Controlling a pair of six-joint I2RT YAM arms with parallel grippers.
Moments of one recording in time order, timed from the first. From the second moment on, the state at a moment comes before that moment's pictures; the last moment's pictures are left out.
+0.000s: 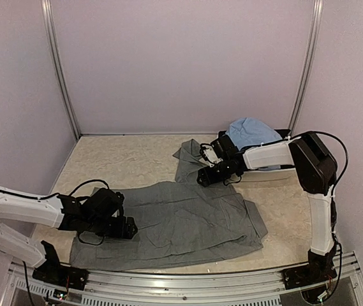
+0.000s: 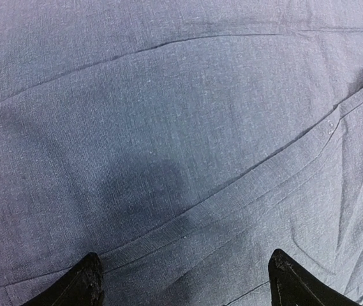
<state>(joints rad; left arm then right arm) -0.90 1.27 0.49 -0.26 -0.14 -0.76 0.61 2.13 1.43 -0.19 -0.09 0.15</state>
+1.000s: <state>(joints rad) -0.77 1.38 0.80 -0.16 -0.11 -0.59 0.65 2.47 2.16 -0.37 0.07 0.01</state>
